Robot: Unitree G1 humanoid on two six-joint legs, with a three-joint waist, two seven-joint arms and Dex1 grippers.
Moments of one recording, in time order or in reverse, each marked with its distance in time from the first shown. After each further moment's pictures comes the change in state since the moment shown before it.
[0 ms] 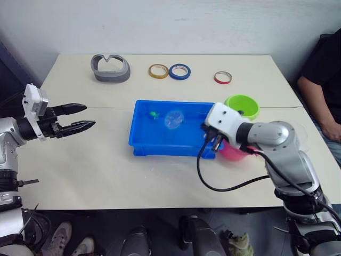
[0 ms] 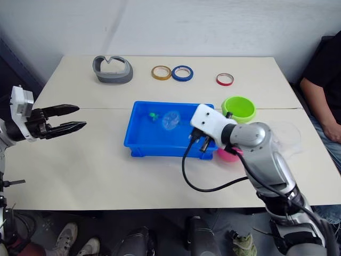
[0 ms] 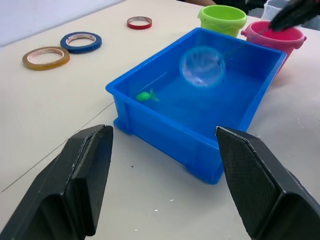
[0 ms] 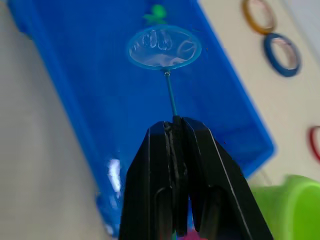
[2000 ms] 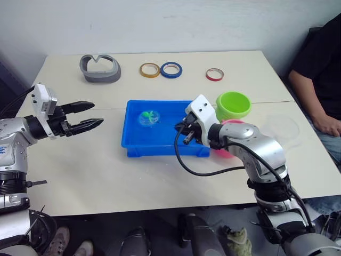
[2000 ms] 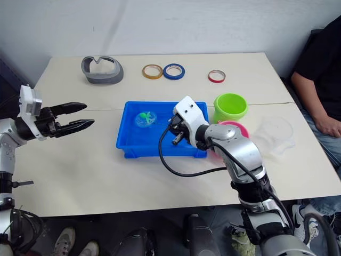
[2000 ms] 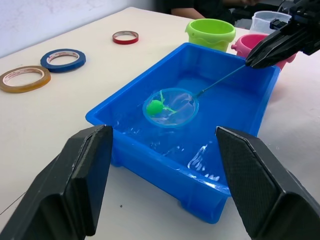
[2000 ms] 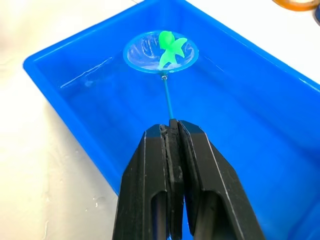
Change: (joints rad) left arm 0.010 -0.050 -0.025 -0.058 -0.029 0.011 0.048; right arm -0.088 0.226 -0.068 0.158 0.402 0.103 -0.345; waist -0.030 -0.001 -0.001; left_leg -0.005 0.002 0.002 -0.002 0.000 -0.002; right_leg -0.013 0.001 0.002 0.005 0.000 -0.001
